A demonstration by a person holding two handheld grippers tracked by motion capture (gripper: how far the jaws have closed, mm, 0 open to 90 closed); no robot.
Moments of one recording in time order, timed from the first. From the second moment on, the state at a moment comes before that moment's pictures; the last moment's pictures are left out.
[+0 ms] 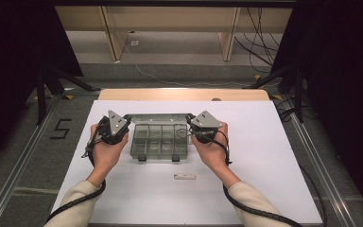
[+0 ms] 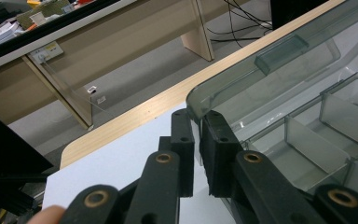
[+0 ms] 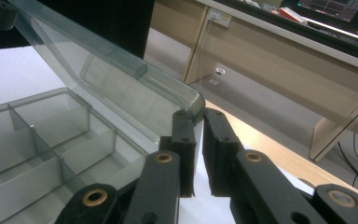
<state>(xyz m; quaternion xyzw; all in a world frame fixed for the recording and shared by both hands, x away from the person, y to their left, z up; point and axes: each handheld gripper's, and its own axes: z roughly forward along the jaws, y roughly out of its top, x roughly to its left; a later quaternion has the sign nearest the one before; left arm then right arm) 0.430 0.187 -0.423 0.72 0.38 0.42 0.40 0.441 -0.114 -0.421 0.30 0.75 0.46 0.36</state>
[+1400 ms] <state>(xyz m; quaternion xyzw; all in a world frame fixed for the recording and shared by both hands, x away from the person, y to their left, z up) 0.455 0.190 -0.416 0.72 0.40 0.39 0.42 0.466 -0.111 -0.416 0.34 0.72 0.49 0.34</state>
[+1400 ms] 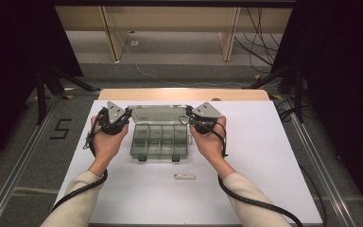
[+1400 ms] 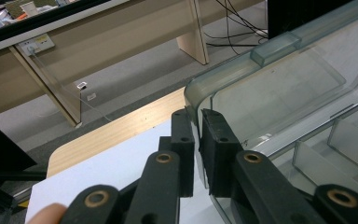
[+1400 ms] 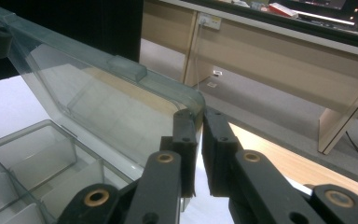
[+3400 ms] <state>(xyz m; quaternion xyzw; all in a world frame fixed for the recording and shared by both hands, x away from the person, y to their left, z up) 0.476 0.193 -0.424 0.71 0.41 0.38 0.44 0.489 -0.107 -0.431 0.37 0.71 0.50 0.34</state>
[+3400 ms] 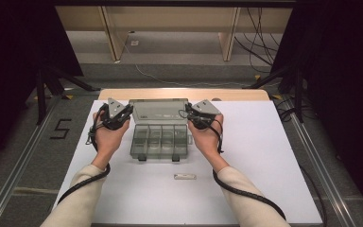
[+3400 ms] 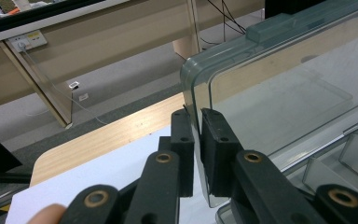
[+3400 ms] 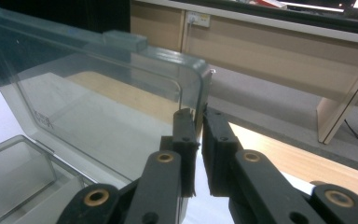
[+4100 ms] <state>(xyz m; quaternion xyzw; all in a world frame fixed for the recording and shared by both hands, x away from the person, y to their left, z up) 0.482 0.194 -0.432 0.71 0.42 0.37 0.44 0.494 -0.107 -0.439 0.38 0.71 0.49 0.34</state>
